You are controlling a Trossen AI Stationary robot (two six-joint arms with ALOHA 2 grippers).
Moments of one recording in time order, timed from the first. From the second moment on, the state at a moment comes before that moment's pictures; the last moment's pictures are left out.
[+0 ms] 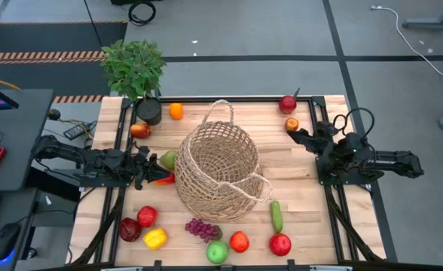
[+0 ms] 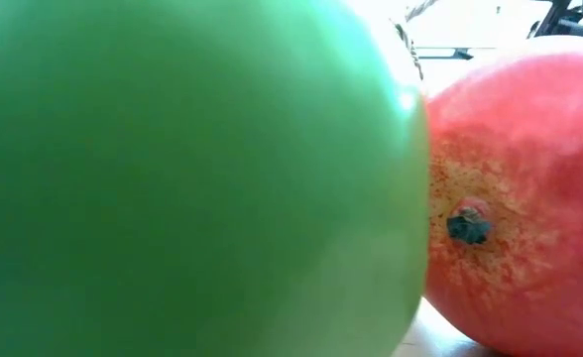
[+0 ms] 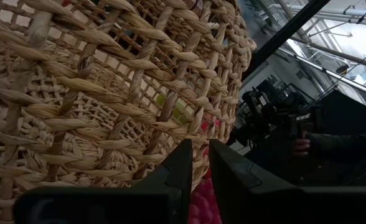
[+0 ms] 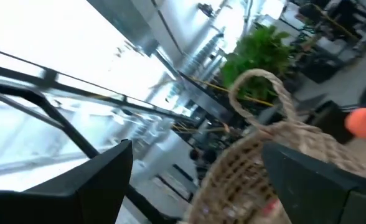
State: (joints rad) left arm -0.24 0.20 0.01 0.16 -0.10 -0.77; right arm -0.14 0.08 0.01 0.54 0.05 0.92
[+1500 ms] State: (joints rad) left arm -0.24 0.20 0.01 0.16 -0.10 -0.77; right arm -0.14 0.19 0.45 -0.15 -0.02 0.81
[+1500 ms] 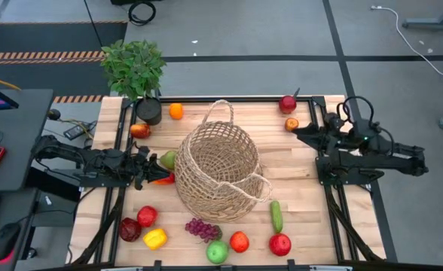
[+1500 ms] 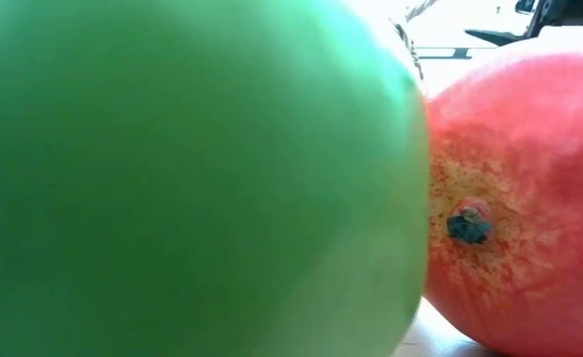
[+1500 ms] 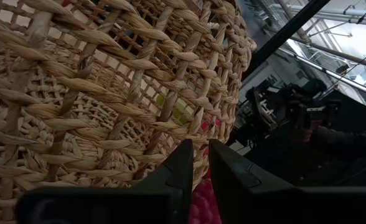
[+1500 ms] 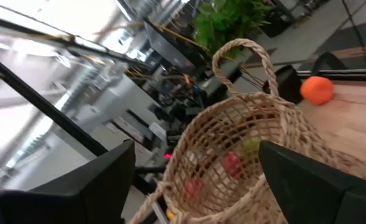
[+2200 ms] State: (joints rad) left arm -0.24 0.20 0.01 0.16 -0.10 -0.77; right arm -0.09 0.54 0.69 -0.25 -0.07 0.67
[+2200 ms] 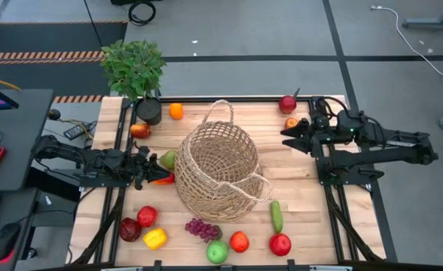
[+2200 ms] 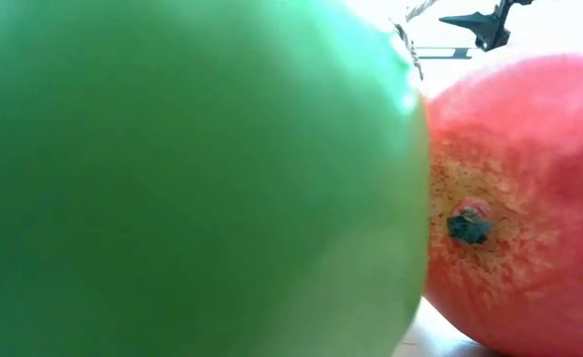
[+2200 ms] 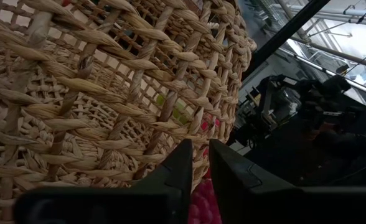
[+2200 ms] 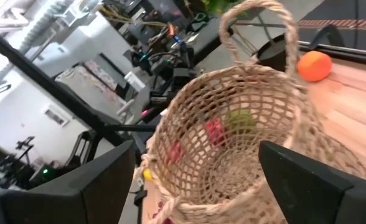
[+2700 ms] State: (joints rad) left arm -0.24 0.20 0.01 0.16 -0.10 -0.77; right arm 0.02 0.64 0.86 -0.27 -0.02 0.62
